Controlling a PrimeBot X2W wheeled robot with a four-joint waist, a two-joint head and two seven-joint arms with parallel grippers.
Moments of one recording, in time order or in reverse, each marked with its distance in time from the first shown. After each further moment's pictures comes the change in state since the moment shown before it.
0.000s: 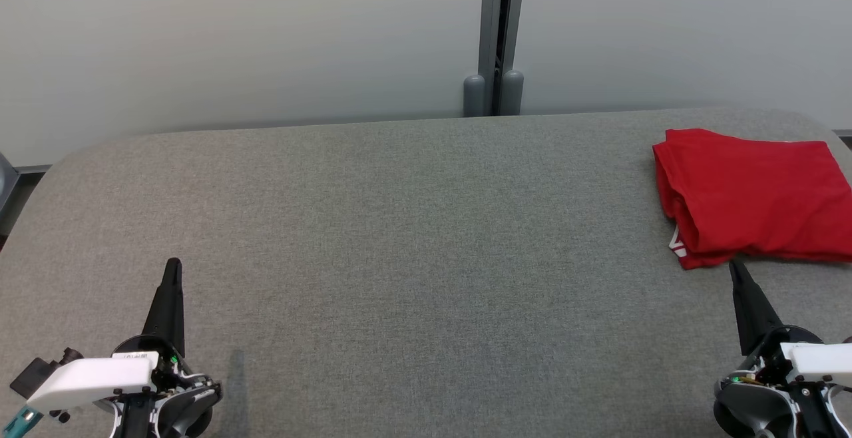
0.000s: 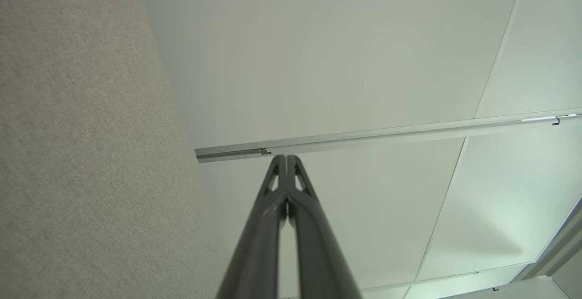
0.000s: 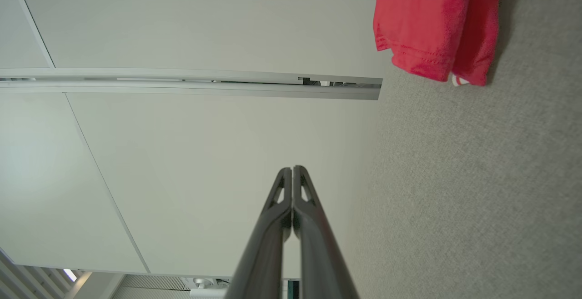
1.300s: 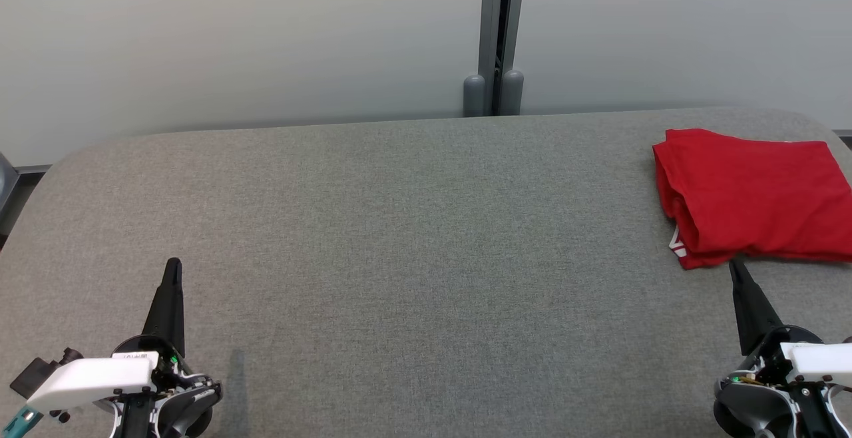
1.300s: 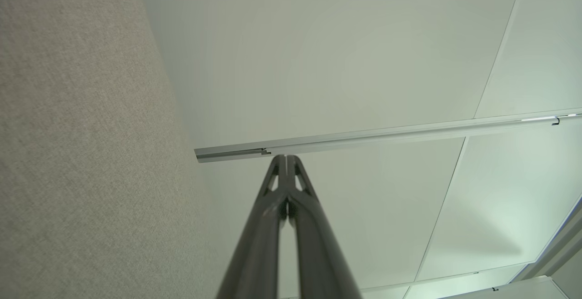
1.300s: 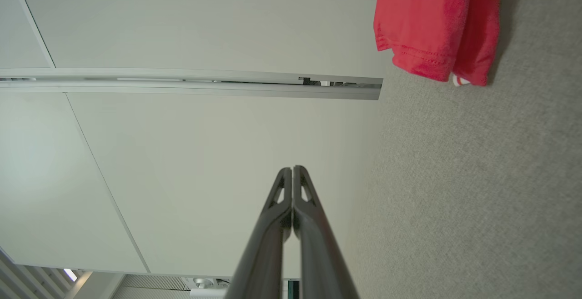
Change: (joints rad) left arm 0.000 0.000 0.000 0.000 0.000 0.000 0.000; right arm -0.001 0.000 0.000 0.000 0.000 0.000 0.000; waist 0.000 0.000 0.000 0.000
